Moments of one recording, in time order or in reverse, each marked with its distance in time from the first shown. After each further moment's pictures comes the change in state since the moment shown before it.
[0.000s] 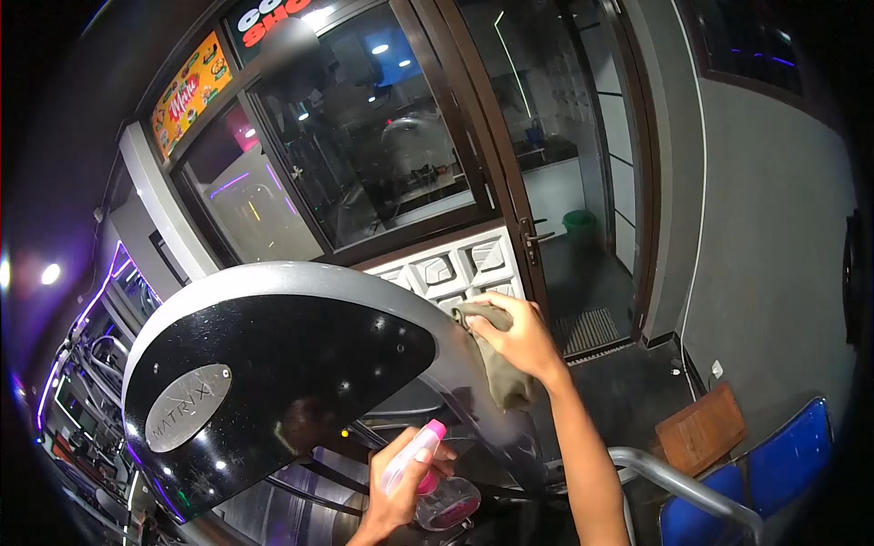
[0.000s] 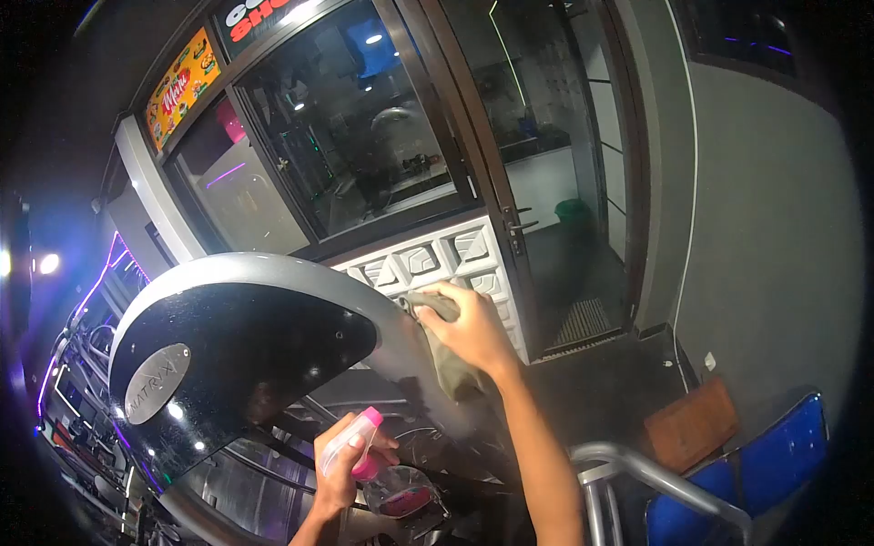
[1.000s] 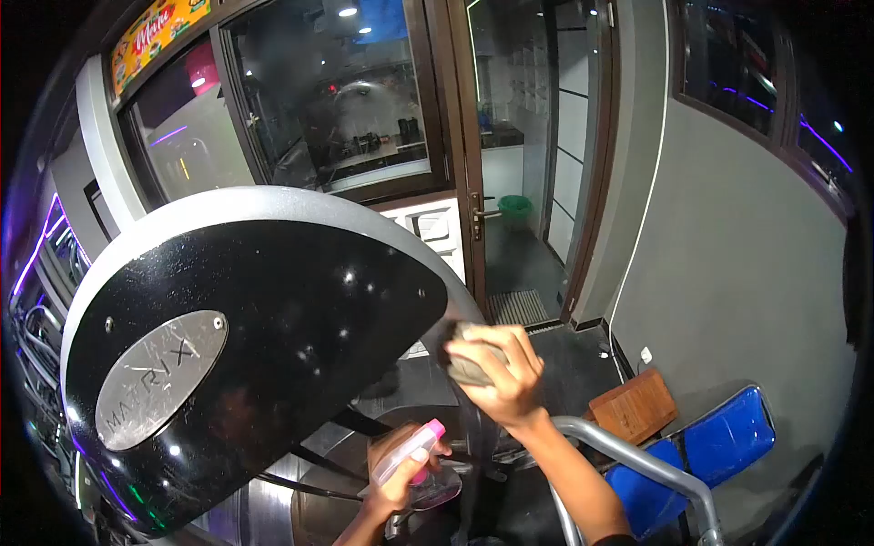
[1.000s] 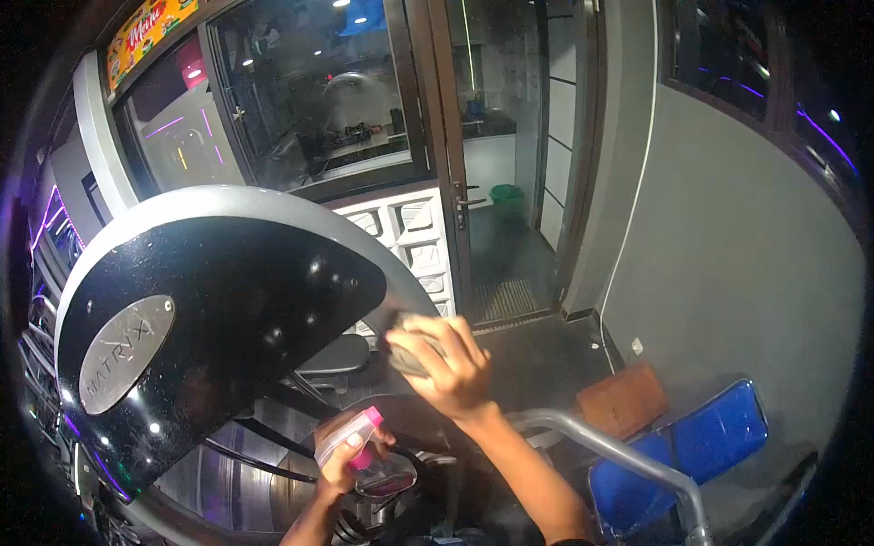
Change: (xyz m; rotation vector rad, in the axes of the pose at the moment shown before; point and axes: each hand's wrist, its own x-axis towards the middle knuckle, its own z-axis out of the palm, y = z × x) left_hand -0.024 -0.069 -0.014 -0.281 -0.125 0.129; right_hand -0.092 -0.036 0.046 -0.758 0.327 -0.559
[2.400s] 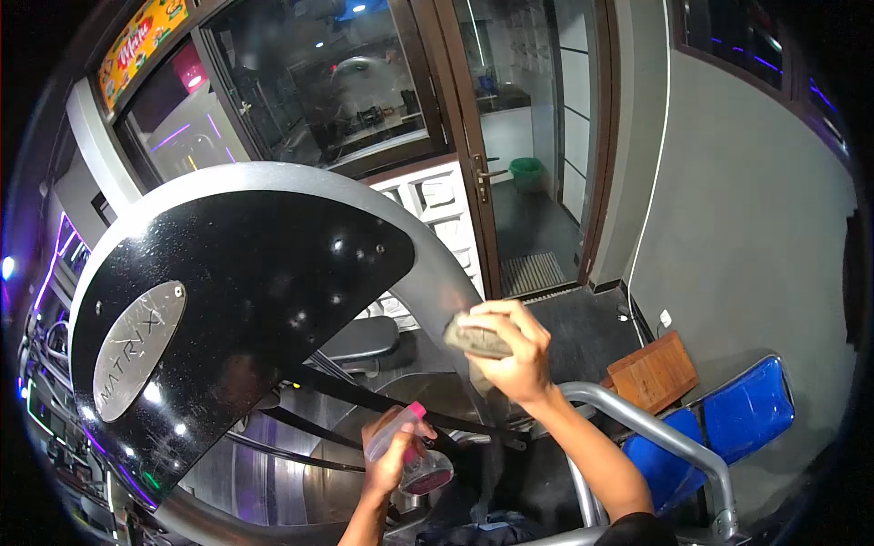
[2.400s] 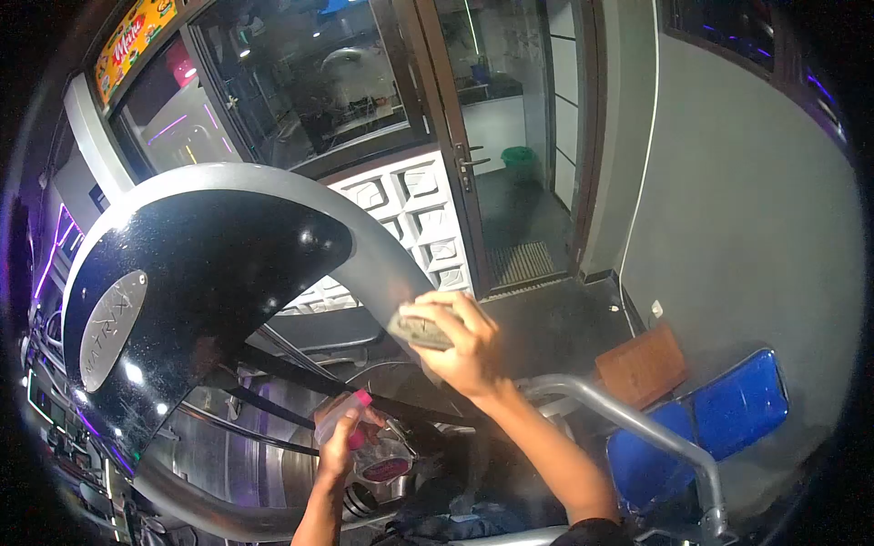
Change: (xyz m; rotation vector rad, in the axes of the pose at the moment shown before) left_hand -0.029 -0.019 0.010 0.024 0.191 -0.204; right_hand -0.041 0.018 -0.019 0.261 -0.074 0.256
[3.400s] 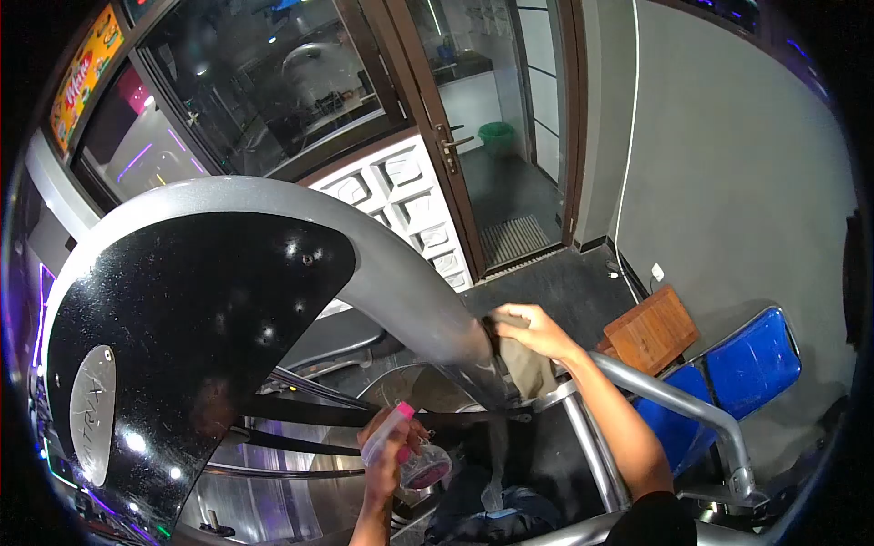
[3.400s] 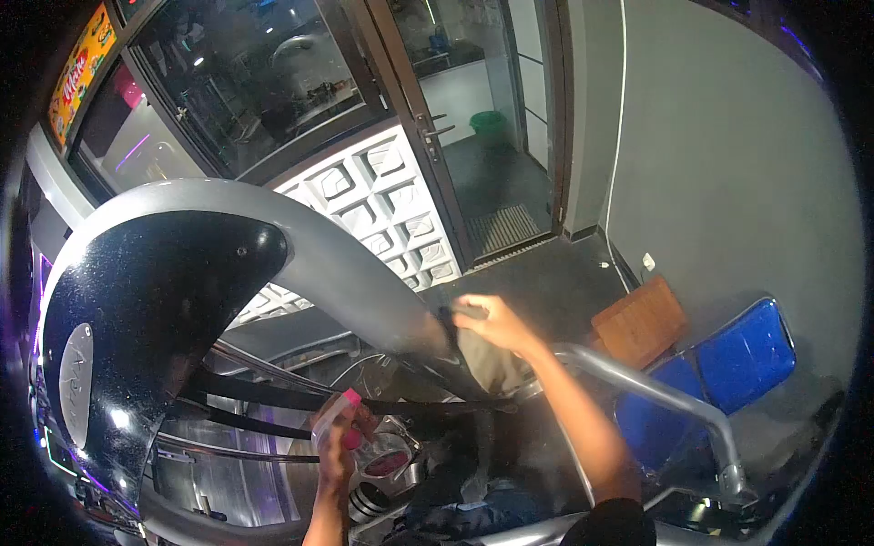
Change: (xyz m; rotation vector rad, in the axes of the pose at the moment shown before) left_hand 0.009 -0.025 0.002 0.071 -0.069 0.042; right_hand -0.095 0.151 -0.010 0.488 -0.492 0.874
